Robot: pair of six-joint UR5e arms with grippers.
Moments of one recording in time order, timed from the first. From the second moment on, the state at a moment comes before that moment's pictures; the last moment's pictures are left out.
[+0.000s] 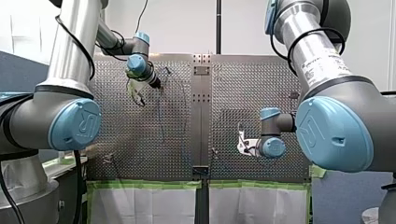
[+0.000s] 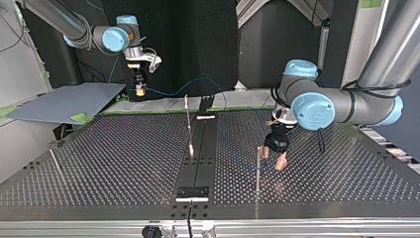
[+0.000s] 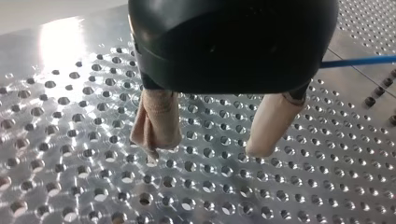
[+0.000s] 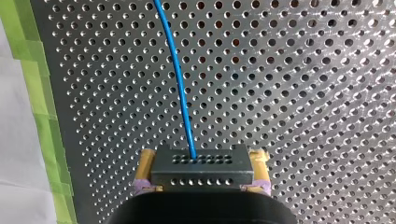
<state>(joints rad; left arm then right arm) -0.12 -1.80 -1.55 -3.11 -1.55 -2.37 1.93 -0.86 1.89 -0.86 1.53 1.59</state>
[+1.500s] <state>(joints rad) -0.07 -1.75 -1.55 -3.11 -1.41 -2.83 1.94 -0.86 1.89 -0.86 1.53 1.59</state>
